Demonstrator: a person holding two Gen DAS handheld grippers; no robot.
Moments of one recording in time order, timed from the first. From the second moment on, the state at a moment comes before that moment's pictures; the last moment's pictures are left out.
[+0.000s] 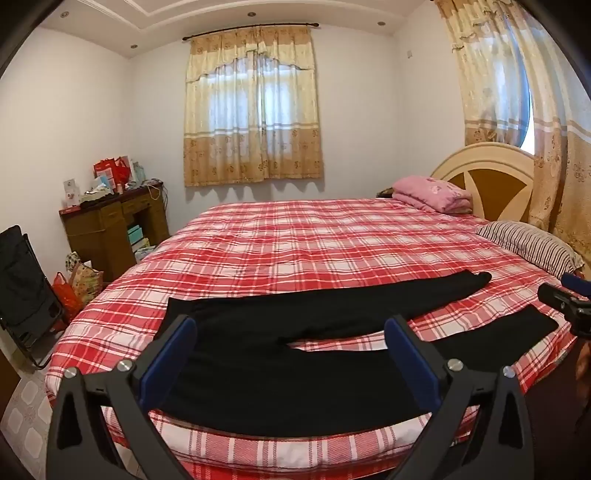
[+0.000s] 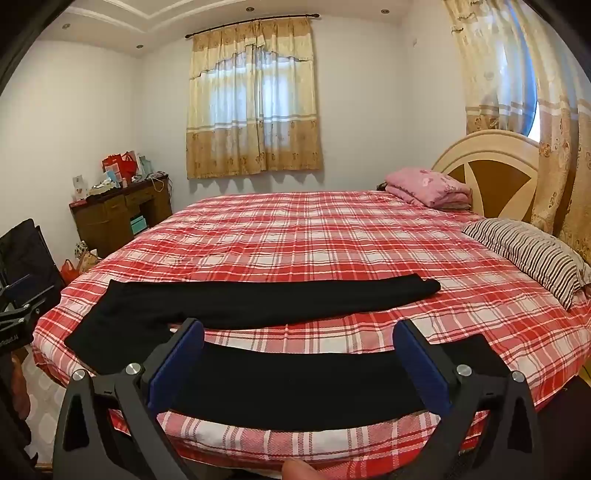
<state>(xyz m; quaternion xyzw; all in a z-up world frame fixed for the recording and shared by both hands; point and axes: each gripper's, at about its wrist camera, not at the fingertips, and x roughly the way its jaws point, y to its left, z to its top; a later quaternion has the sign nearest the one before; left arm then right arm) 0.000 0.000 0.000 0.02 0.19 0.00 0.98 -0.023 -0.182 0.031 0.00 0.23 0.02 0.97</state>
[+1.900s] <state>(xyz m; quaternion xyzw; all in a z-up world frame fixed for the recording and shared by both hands) 0.004 0.012 -0.007 -0.01 0.21 0.00 0.98 -0.016 -0.176 0.021 -0.01 0.24 0.01 0.97</state>
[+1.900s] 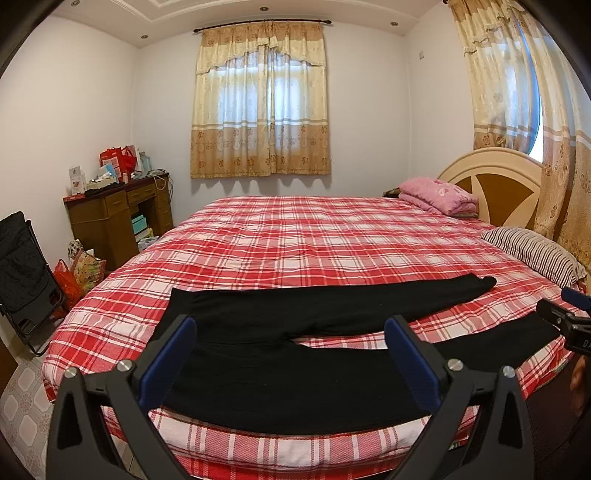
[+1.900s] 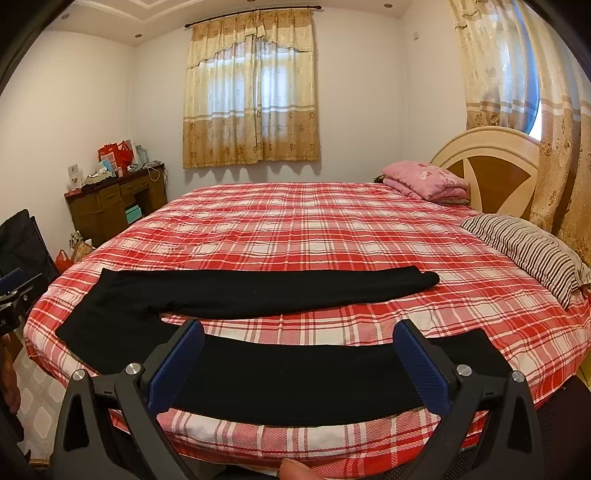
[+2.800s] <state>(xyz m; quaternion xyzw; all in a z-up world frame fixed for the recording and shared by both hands) 0.002 0.013 -0.007 -0.01 0.21 0.00 0.98 -0.011 -0.171 0.013 -0.02 0.26 0.01 0.97</state>
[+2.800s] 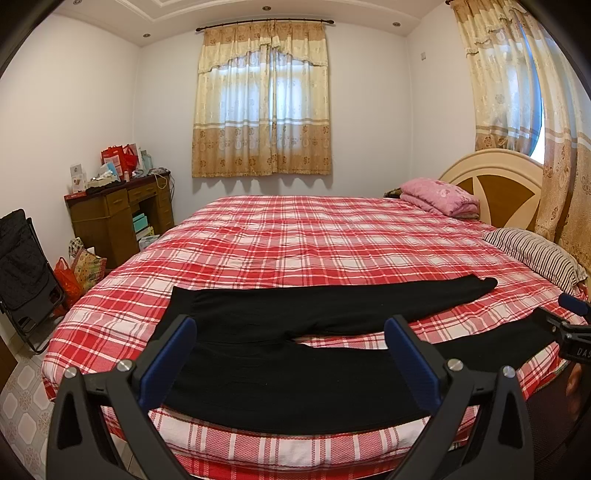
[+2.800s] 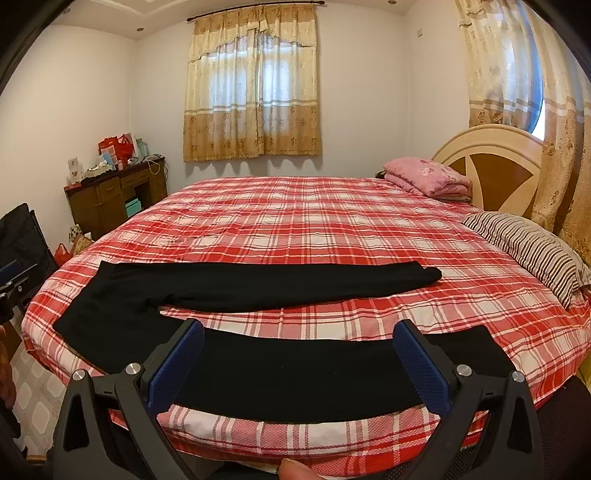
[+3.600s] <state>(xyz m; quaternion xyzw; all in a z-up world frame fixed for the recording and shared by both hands) 0.114 0.137 -0.064 0.02 0.27 0.13 0.95 0.024 -0.164 -0.052 -0.02 0.32 0.04 0.95</state>
